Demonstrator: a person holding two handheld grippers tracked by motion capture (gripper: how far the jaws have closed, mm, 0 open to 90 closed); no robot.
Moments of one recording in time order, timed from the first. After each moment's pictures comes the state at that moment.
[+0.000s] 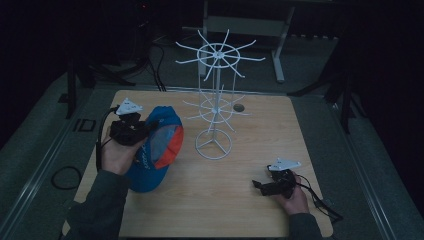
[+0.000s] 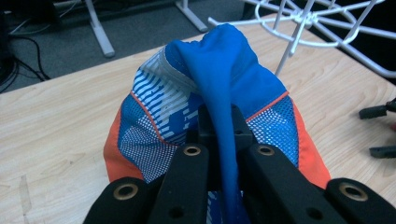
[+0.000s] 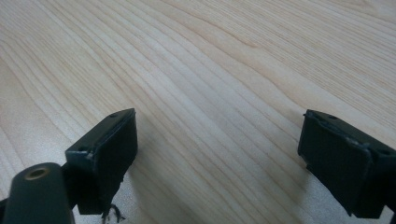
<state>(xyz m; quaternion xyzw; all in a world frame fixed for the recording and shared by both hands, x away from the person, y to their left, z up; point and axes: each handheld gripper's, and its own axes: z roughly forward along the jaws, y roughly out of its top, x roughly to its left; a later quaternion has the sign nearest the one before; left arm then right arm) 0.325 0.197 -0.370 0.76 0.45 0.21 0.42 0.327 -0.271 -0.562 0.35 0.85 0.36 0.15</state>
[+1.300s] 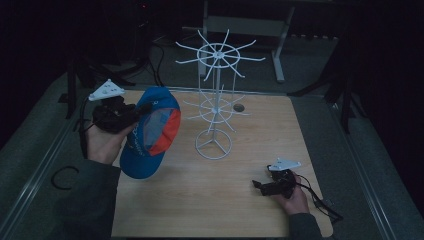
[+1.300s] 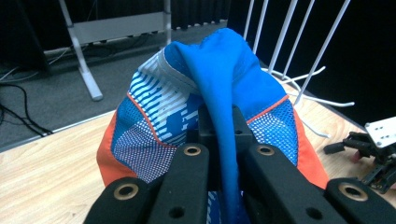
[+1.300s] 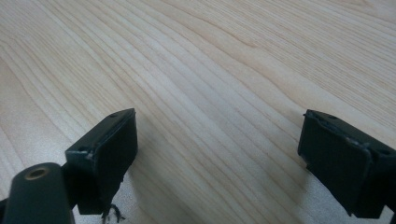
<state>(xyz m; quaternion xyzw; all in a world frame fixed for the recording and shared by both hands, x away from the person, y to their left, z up) 0.318 0.217 -0.319 0.73 0.41 0.22 0.50 0.327 -0.271 -0.562 0.35 0.85 0.36 0.15</state>
